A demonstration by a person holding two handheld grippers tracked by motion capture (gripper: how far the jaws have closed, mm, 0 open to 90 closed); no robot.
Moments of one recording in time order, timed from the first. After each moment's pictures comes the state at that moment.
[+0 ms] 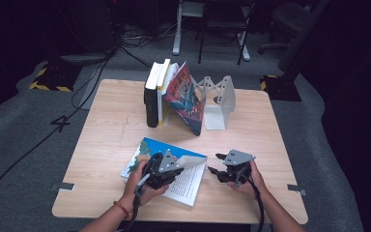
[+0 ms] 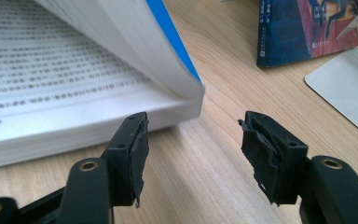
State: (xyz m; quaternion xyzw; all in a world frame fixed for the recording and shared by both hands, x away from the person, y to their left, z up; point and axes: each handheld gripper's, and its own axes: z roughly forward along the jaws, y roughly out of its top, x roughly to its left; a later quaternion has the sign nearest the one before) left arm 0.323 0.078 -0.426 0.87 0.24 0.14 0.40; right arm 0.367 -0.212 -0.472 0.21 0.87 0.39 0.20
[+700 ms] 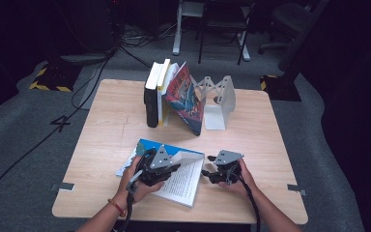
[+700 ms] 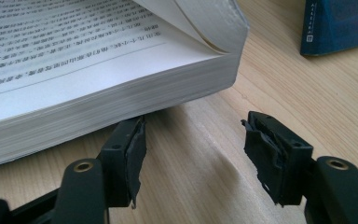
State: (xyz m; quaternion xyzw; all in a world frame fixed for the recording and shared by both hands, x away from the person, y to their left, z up) left arm 0.324 0.091 -0.413 0.87 0.23 0.14 0.42; right arm 0.379 -0.191 -0.497 0.21 0.88 0.40 0.16
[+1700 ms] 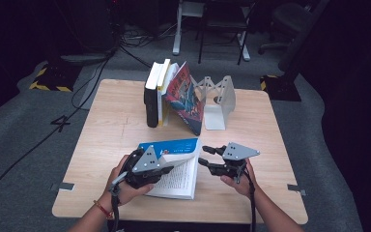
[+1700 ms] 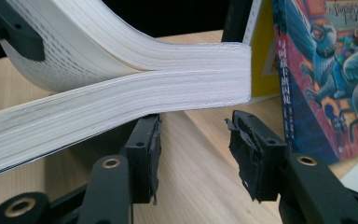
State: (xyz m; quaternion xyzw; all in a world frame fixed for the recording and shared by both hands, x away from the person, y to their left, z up) left arm 0.308 0.121 -0.388 0.86 0.18 0.15 0.45; right arm 0.360 -0.182 -0.427 0.18 0.81 0.54 0.17
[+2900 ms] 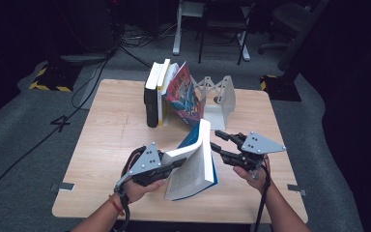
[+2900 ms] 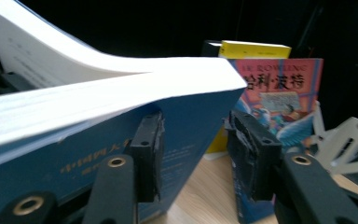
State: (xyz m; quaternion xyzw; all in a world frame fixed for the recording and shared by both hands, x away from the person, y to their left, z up) left arm 0.304 0.114 -0.381 0.78 0.16 0.18 0.58; right arm 0.346 -0.198 -0.360 0.17 0.76 0.58 0.23
